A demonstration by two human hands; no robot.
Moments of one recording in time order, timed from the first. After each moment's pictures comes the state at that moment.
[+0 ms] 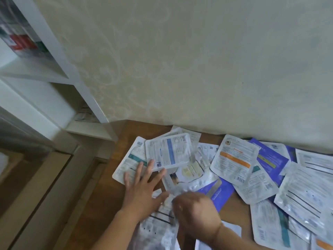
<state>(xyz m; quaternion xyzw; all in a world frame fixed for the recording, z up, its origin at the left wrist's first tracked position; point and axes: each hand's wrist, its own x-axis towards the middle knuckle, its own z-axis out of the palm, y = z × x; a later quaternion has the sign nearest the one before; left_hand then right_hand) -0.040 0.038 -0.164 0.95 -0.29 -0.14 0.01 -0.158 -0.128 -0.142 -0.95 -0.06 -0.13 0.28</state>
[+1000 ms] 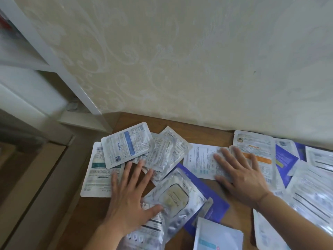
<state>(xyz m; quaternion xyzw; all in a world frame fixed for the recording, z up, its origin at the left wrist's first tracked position) -0.044 0.058 -0.153 0.94 -0.33 -0.10 0.03 -0.141 -0.280 -0.156 -0.98 0.11 0.15 0.00</state>
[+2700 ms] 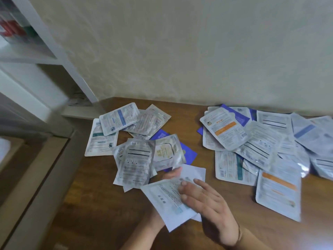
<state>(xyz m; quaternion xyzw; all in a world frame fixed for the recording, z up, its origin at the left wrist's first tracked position) -0.237 0.012 -0.133 0.76 -0.19 -0.21 0.59 -0.338 -0.135 -0.094 -0.84 -0.09 -0.30 0.45</state>
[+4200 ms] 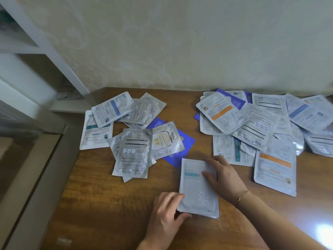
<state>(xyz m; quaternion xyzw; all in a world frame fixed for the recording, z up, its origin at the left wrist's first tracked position) -0.293 0.044 -0.188 0.85 -0.39 -0.04 0.35 -0.326 -0.193 -0.142 -0.92 0.22 0.04 0.32</state>
